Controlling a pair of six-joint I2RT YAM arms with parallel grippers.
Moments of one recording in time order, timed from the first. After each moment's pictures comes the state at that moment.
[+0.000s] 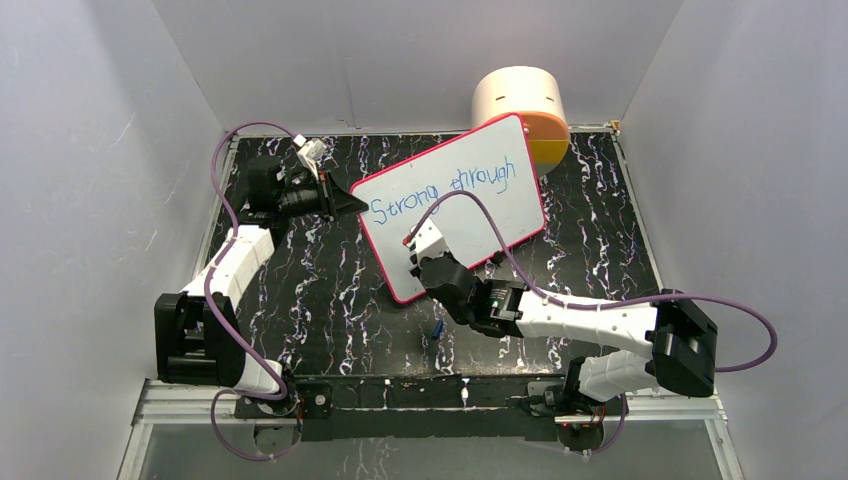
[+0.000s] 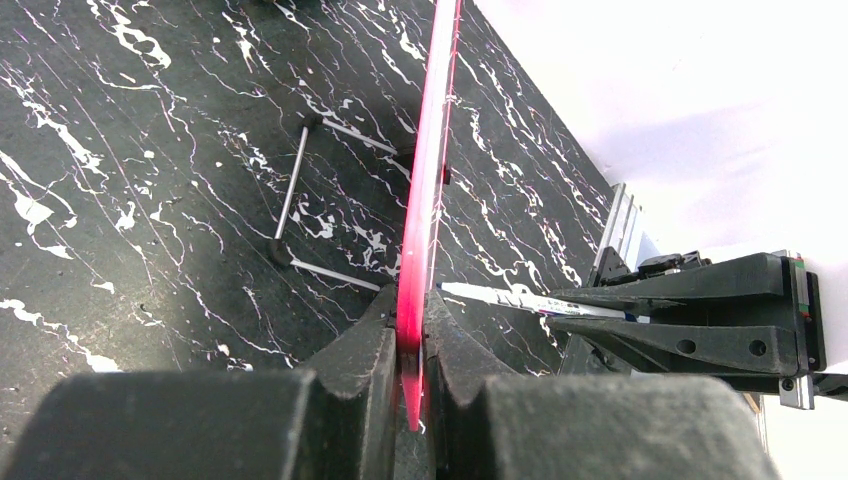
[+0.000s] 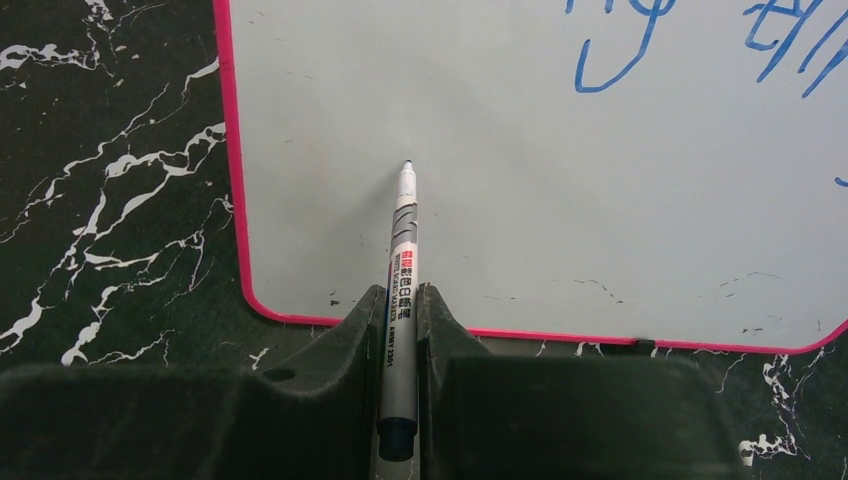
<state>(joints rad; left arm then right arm) -0.06 1.41 0.97 0.01 1.00 -0.28 1.24 1.32 0.89 -0.07 0.65 0.13</state>
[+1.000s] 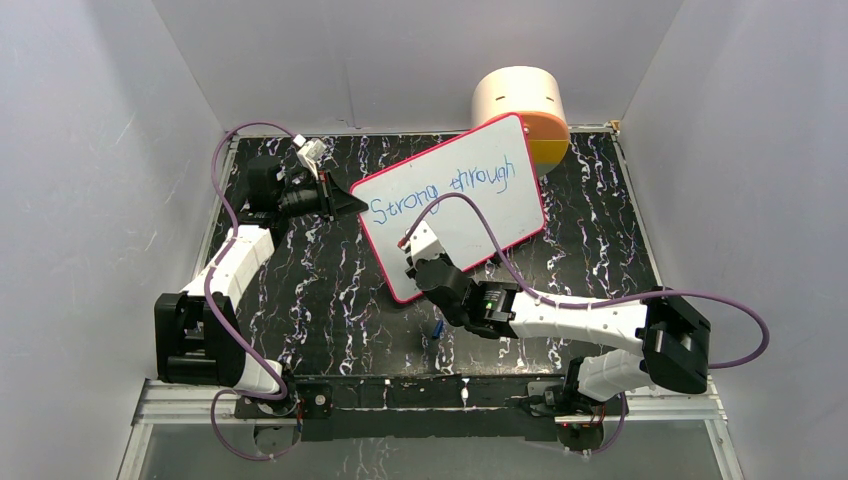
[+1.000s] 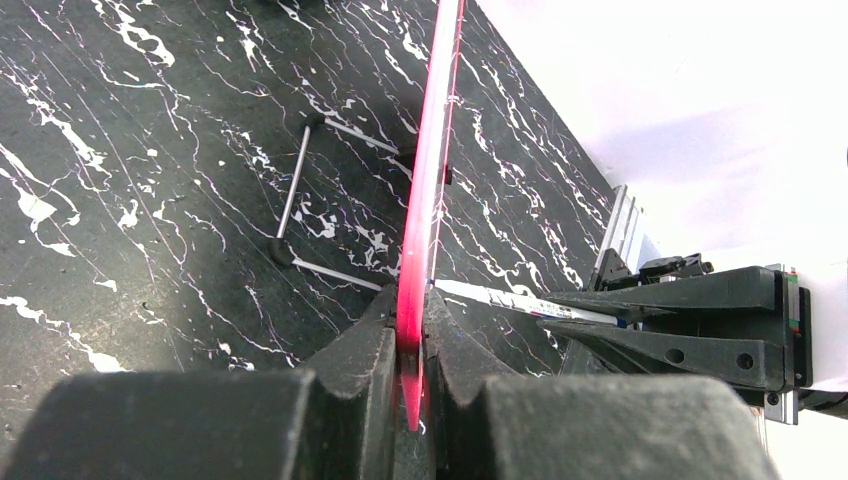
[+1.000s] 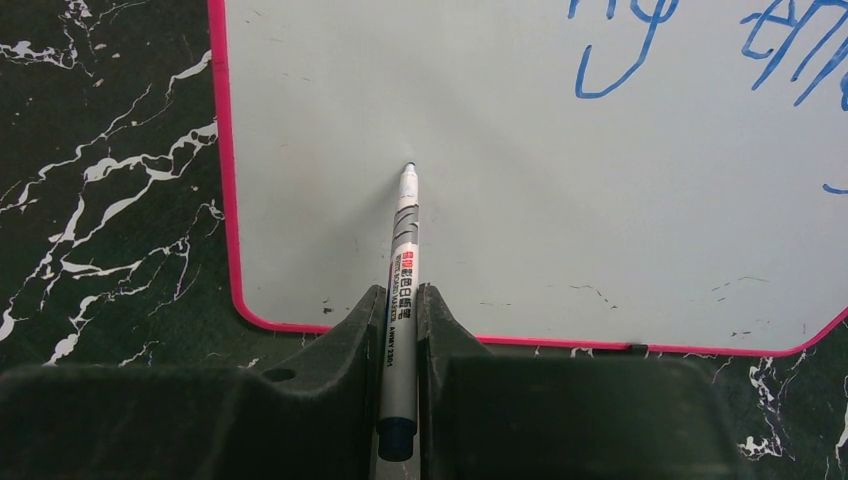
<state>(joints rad) -0.06 1.41 0.97 0.01 0.99 -0.29 1.24 1.36 0.89 -0.04 0.69 0.10</state>
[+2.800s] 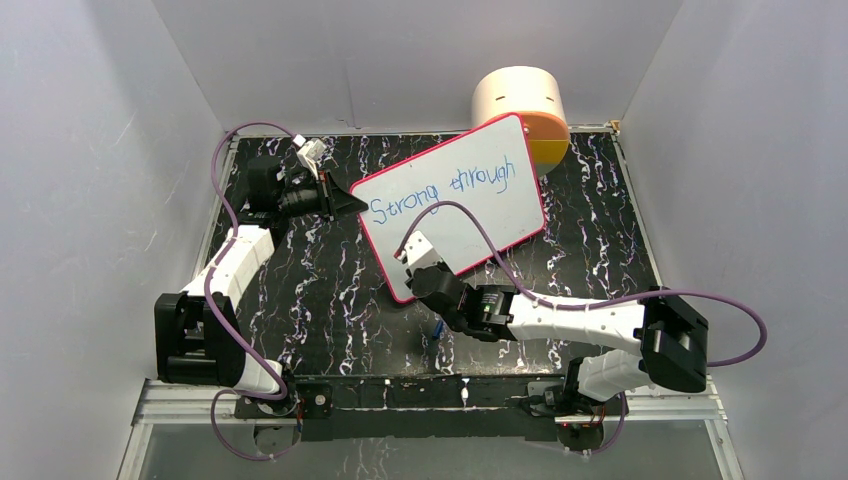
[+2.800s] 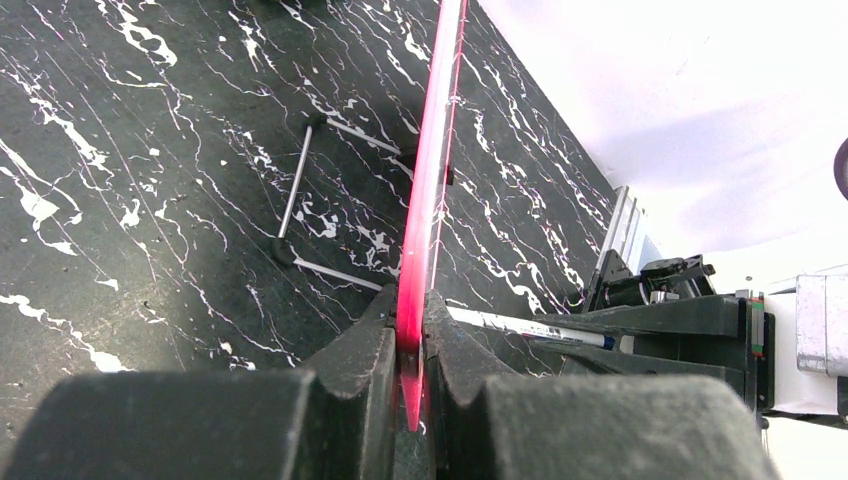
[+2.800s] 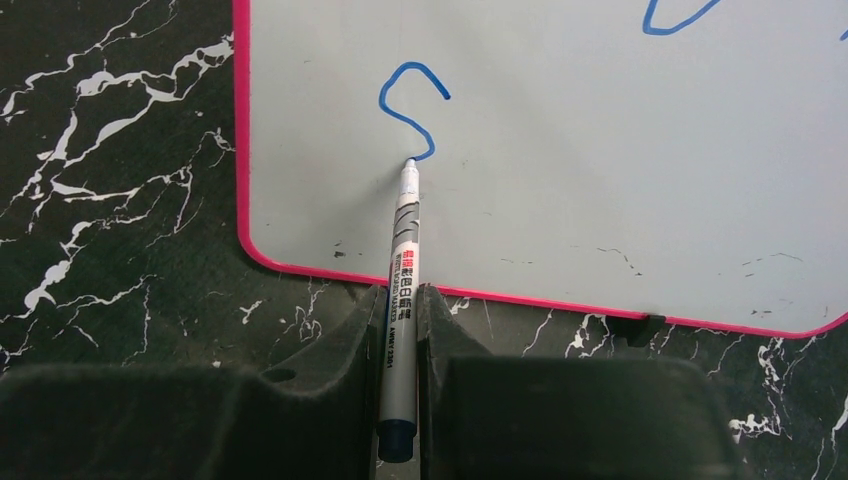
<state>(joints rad) -0.06 1.41 0.97 0.01 0.99 -0.29 1.27 1.37 0.89 -0.15 0.66 0.13</state>
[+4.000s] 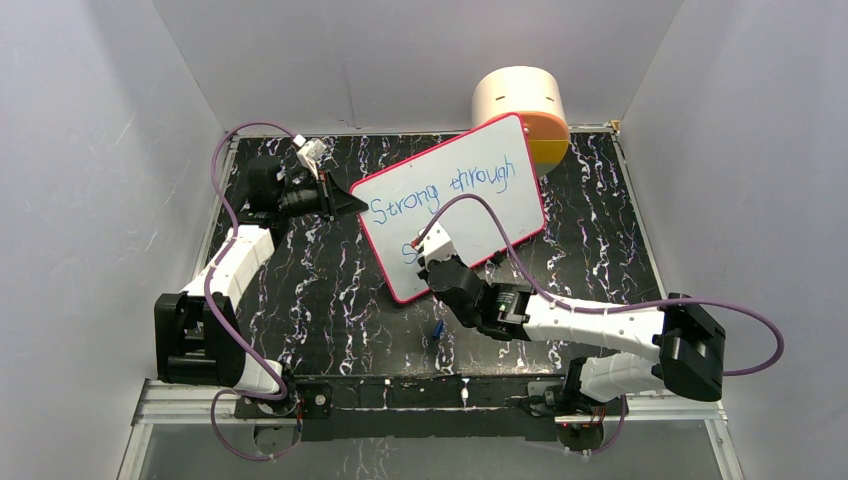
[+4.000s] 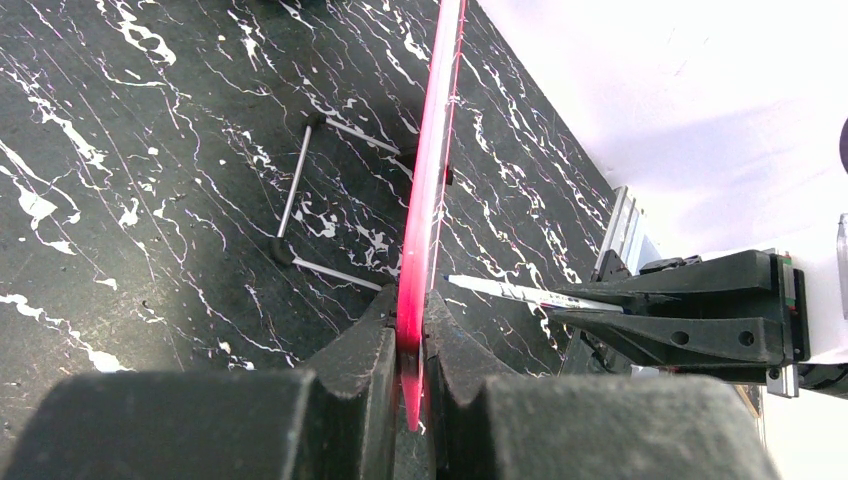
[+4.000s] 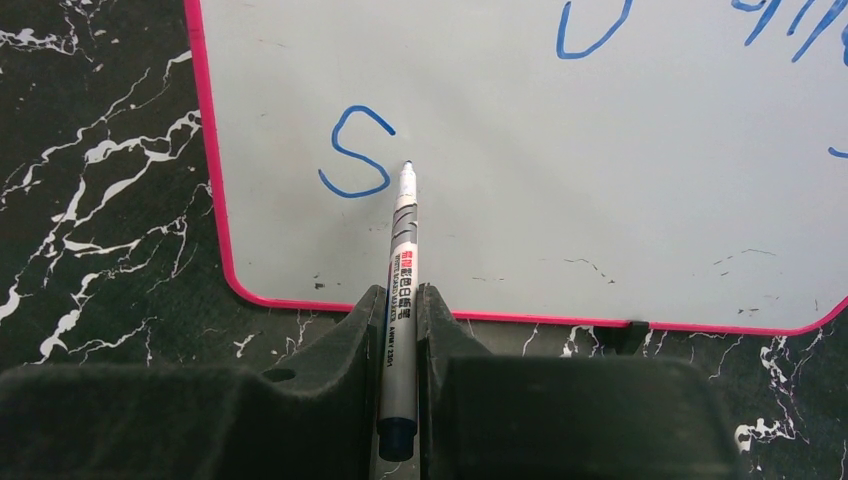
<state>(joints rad) -0.06 1.41 0.97 0.01 0.99 -0.29 1.23 1.28 0.83 -0.06 0.66 0.14</state>
